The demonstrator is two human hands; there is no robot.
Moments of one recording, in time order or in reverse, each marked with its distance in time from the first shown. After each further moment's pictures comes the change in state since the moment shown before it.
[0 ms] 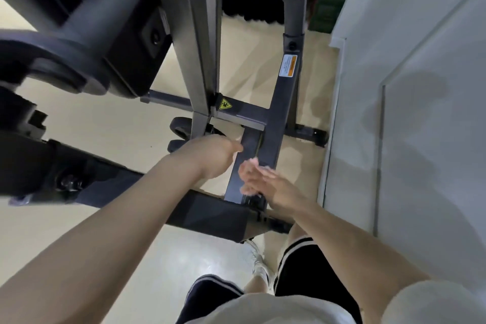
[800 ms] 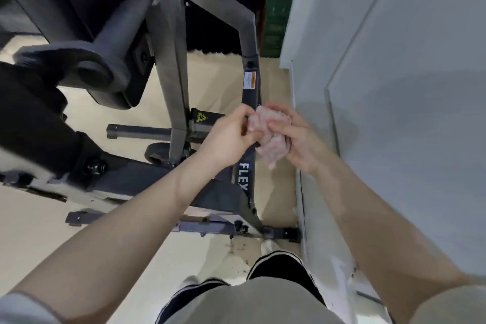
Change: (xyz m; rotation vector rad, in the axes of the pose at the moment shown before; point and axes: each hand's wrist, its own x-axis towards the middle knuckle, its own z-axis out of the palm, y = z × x) left_hand -0.044 0.065 -0.017 -0.719 0.500 0.245; right_hand -0.083 -0.111 -0.127 1.305 0.580 0.023
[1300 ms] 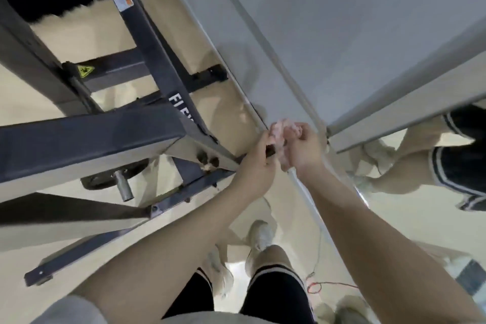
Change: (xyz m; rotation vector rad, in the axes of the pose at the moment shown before) left_hand -0.128 -0.094 0.169 -0.129 -0.733 0.032; right_hand -0.156 0.210 -0.032 -0.220 1.086 0.084
